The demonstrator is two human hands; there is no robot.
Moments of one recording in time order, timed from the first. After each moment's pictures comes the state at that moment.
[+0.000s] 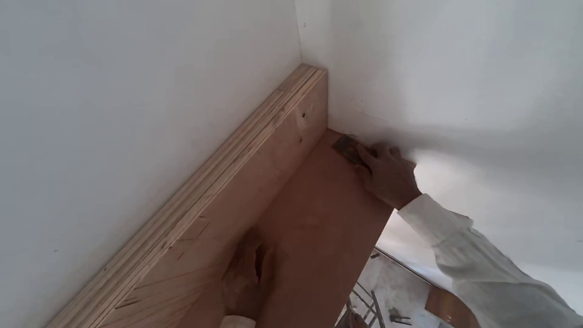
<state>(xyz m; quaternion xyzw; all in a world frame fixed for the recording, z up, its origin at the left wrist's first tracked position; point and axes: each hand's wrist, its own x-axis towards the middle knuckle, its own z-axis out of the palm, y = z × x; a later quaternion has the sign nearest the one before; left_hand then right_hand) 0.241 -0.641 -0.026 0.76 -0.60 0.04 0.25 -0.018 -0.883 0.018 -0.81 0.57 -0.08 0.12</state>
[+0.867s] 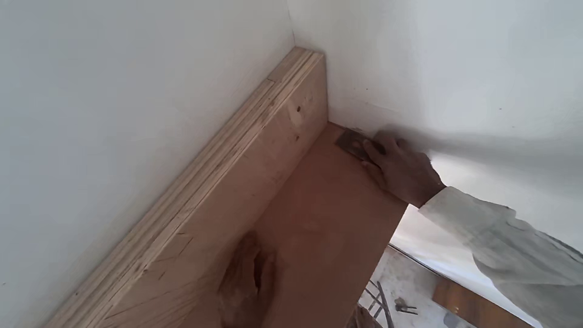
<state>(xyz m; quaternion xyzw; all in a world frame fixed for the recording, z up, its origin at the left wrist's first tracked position) 0.238 -0.641 -0.025 0.75 -0.61 0.08 0.23 -0.041 -0.910 -0.007 -0.89 0.45 -0.09 0.02</state>
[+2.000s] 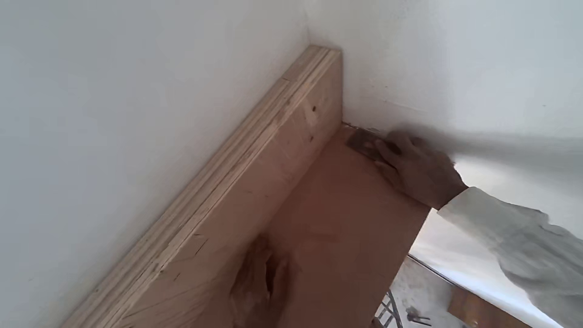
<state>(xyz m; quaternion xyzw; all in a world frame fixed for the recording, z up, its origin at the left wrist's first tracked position) 0.239 -0.638 -0.023 0.76 -0.61 0.06 0.24 -0.048 -0.915 -0.020 -0.90 0.42 -0.12 0.00</state>
